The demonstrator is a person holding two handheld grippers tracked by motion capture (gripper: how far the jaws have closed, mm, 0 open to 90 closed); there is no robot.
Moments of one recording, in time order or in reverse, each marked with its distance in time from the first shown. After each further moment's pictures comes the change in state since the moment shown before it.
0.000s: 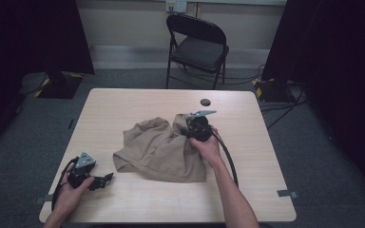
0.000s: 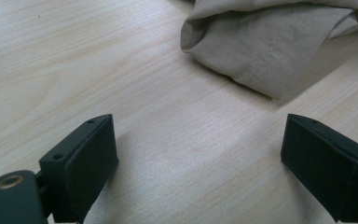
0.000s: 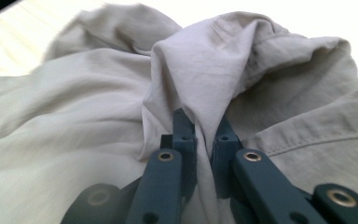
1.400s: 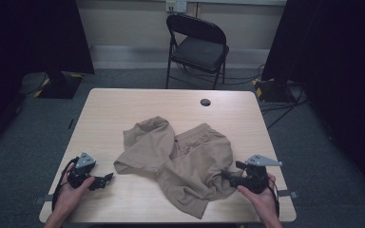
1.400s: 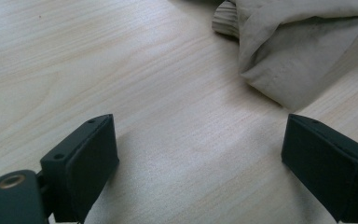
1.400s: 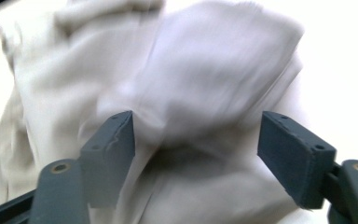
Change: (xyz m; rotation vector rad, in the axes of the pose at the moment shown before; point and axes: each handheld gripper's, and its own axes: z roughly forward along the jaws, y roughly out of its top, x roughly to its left) left arm 0.000 0.000 0.000 0.001 0.006 0.005; right arm -0.002 -0.136 -0.166 -0.114 -0.103 0.101
